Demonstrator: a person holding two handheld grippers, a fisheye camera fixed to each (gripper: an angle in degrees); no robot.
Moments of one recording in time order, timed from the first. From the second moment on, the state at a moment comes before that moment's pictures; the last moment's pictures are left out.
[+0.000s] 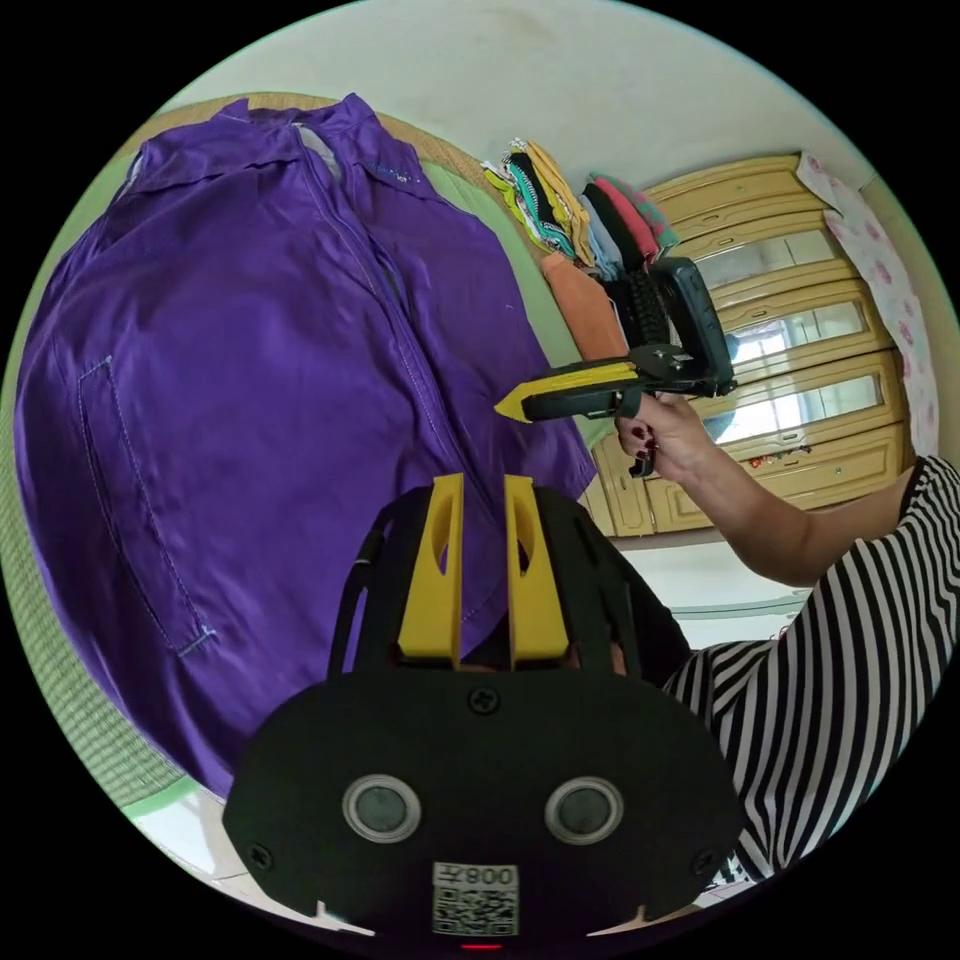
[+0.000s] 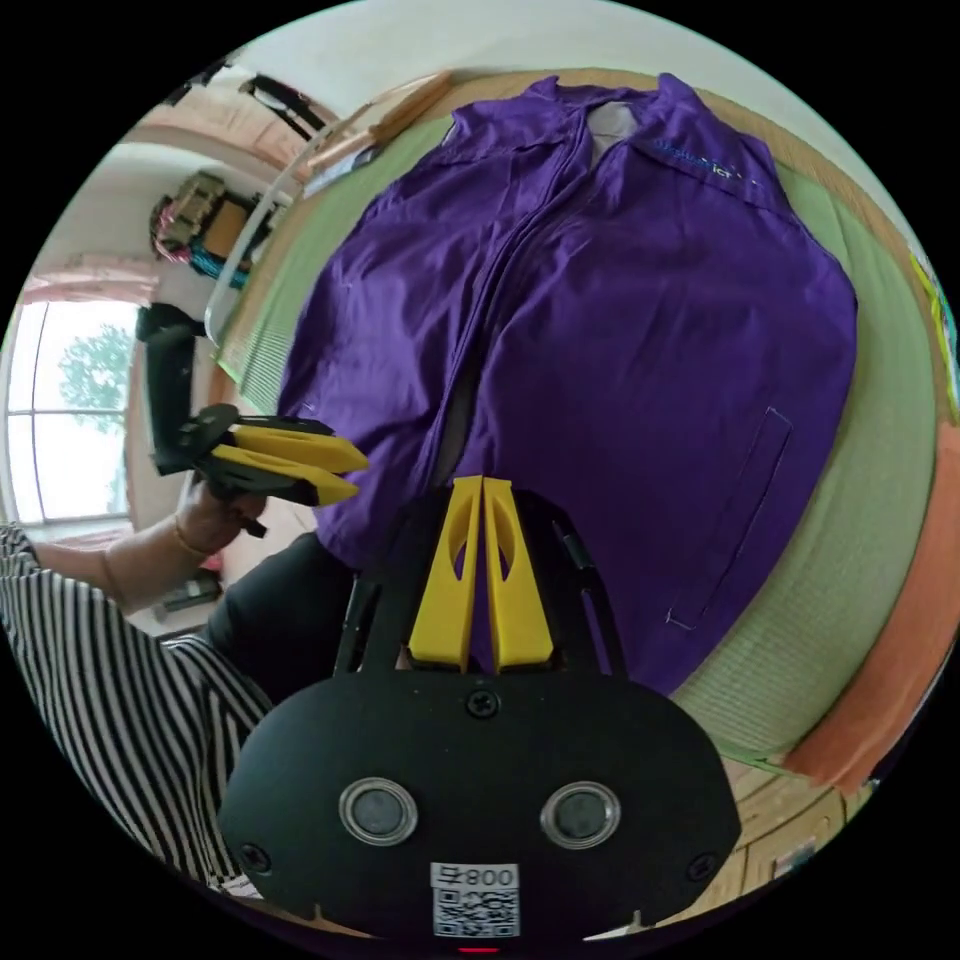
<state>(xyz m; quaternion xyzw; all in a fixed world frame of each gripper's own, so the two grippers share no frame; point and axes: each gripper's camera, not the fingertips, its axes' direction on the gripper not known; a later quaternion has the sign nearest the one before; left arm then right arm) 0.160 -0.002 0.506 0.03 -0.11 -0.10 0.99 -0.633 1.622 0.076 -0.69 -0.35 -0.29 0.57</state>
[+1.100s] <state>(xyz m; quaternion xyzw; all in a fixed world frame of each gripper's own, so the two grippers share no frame) 0.067 -0.062 0.610 0.11 0.13 -0.12 0.98 -0.626 1.548 0.213 -0.63 -0.38 -0.20 0.64</state>
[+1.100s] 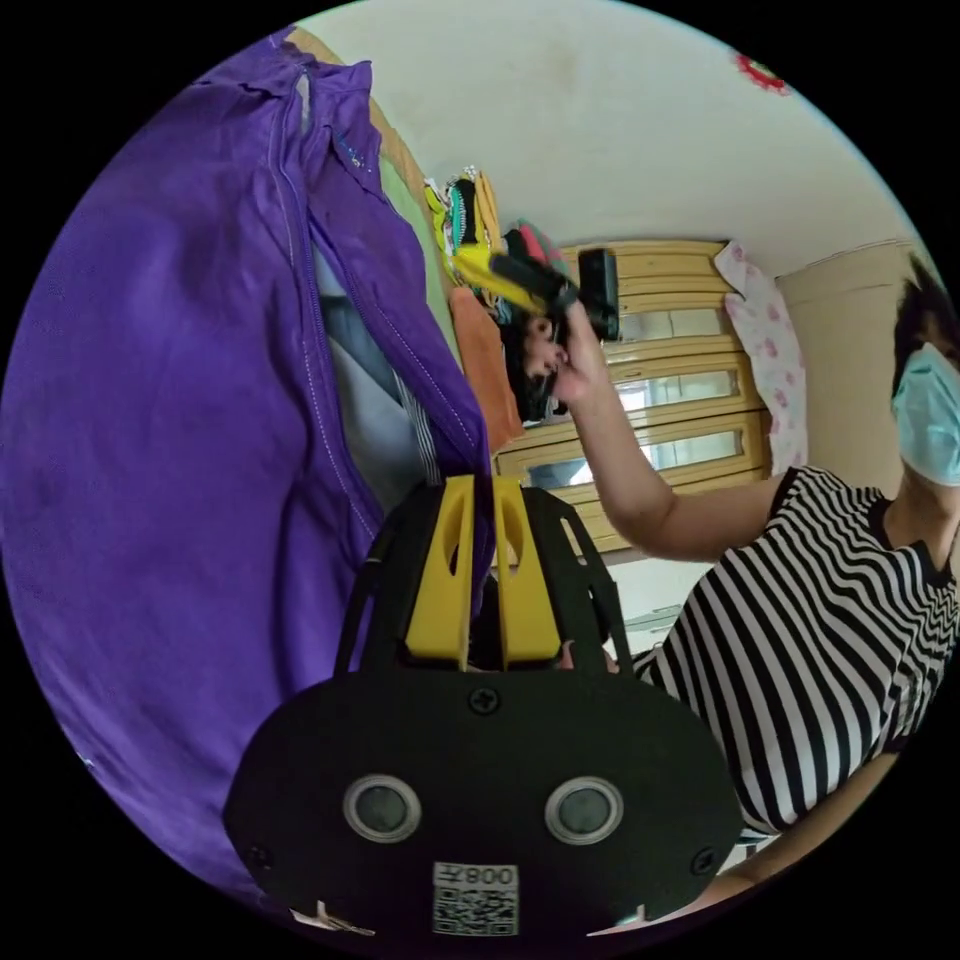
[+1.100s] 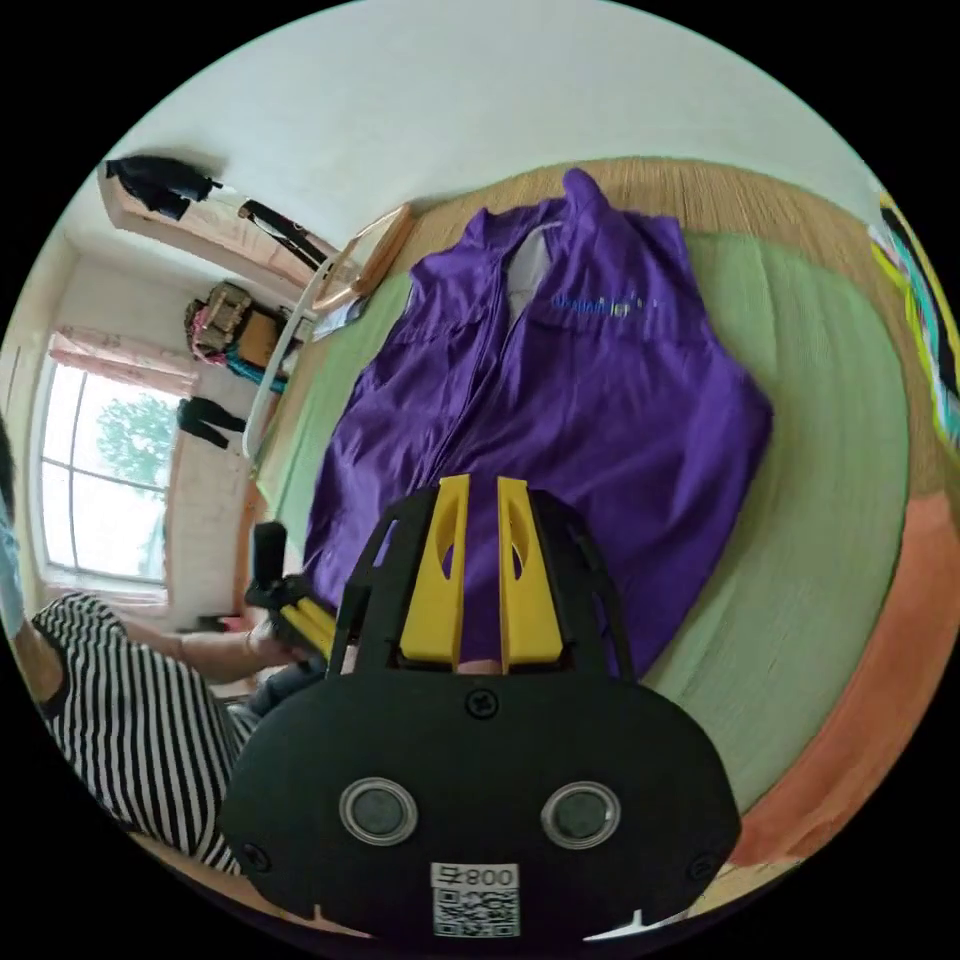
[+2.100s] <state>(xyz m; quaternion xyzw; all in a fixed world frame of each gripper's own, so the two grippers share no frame) 0.096 -0.087 0.655 0.09 0.05 -0.06 0.99 -0.847 1.567 0.336 -0.53 -0.40 -0.22 0.71</state>
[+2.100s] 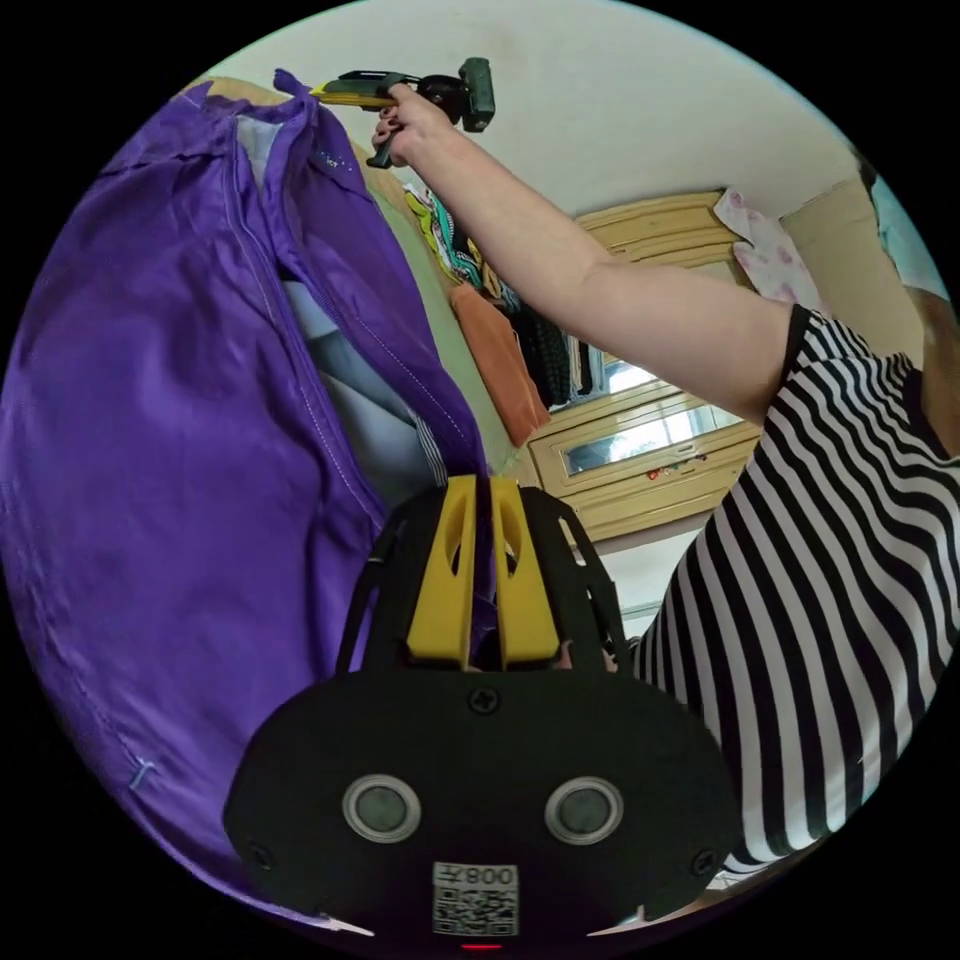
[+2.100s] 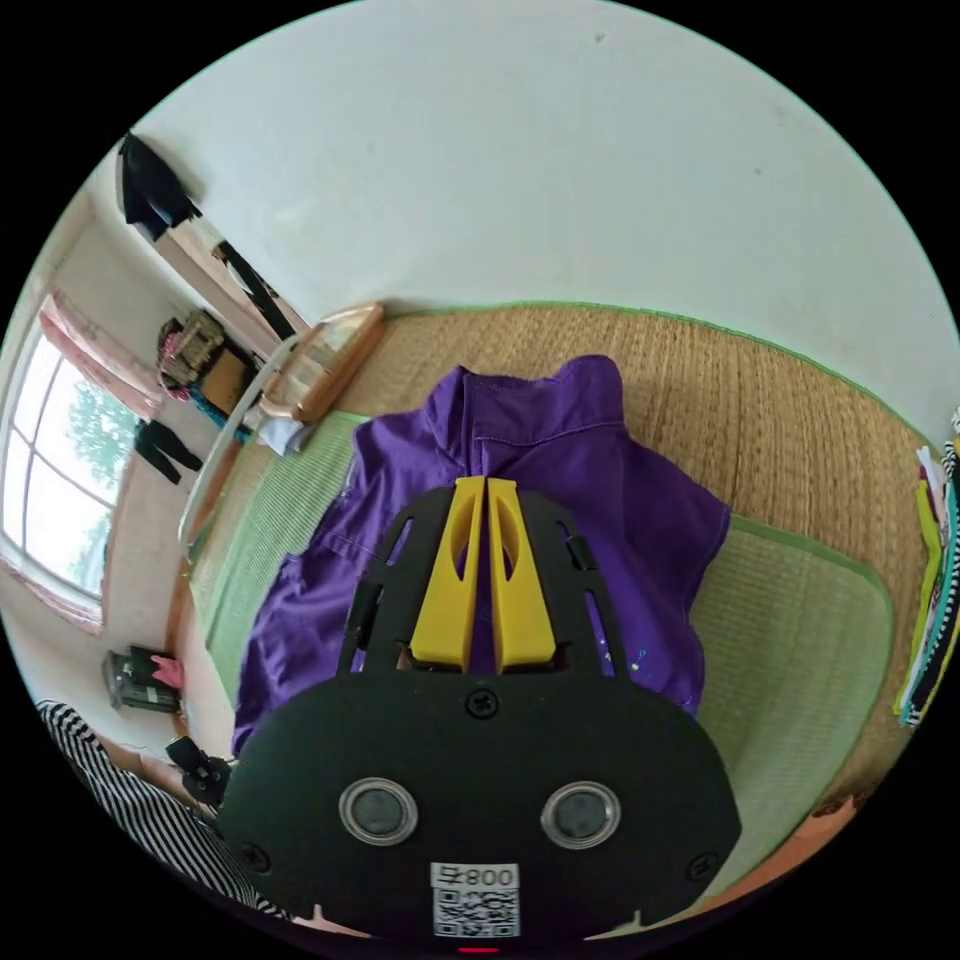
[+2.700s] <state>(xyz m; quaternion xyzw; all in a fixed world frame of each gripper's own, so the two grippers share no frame) 0.063 -0.037 0.671 0.09 0.06 -0.16 0.98 -0.877 1.685 0.381 -0.61 -0.35 -0.24 0.67</state>
